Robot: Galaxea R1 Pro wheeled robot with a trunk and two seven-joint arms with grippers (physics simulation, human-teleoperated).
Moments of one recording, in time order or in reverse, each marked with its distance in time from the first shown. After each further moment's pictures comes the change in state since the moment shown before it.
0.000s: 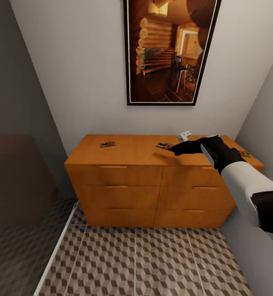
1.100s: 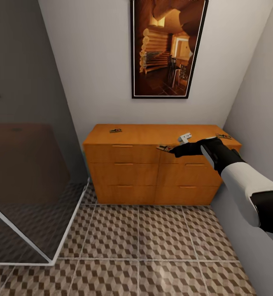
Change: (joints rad) left arm 0.000 0.000 0.000 -0.001 0.000 -0.001 0.000; right arm 0.000 0.000 0.001 0.031 0.005 -0.003 -0.003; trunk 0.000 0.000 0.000
